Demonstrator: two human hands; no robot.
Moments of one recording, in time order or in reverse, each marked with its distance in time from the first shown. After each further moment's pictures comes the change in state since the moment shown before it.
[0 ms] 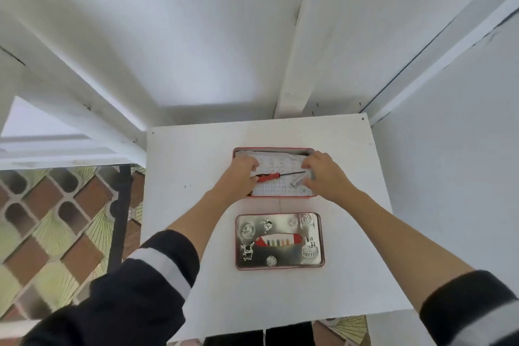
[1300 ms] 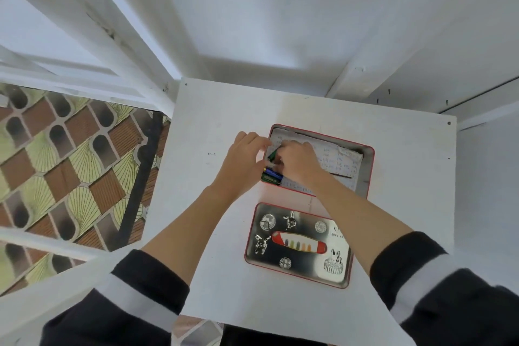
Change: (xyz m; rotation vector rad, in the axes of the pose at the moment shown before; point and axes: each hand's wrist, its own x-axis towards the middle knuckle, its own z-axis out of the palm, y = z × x) left_hand -0.005 -0.062 0.023 -0.072 0.432 0.025; right_hand 0.107 -0.067 0.107 -0.351 -0.227 -0.312
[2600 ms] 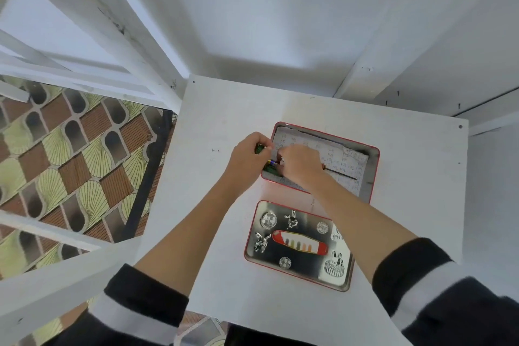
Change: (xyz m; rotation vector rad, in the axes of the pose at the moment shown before) left_hand -0.004 0.035 -0.010 -0.530 -0.028 -0.522; right_hand -0.007 -0.005 0.000 0.005 -0.002 0.057
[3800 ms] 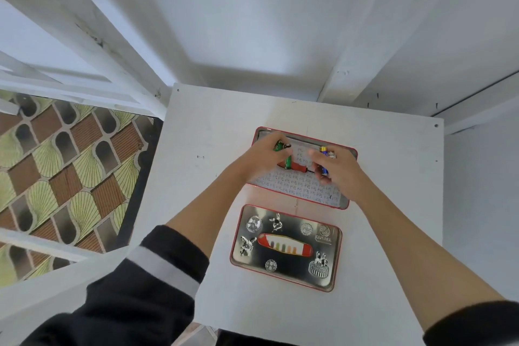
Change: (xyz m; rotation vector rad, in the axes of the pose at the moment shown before) left_hand 0.031 0.031 0.044 0.244 -0.348 0.050; right_hand -0.068 0.080 -0.035 1.307 0.046 0.358
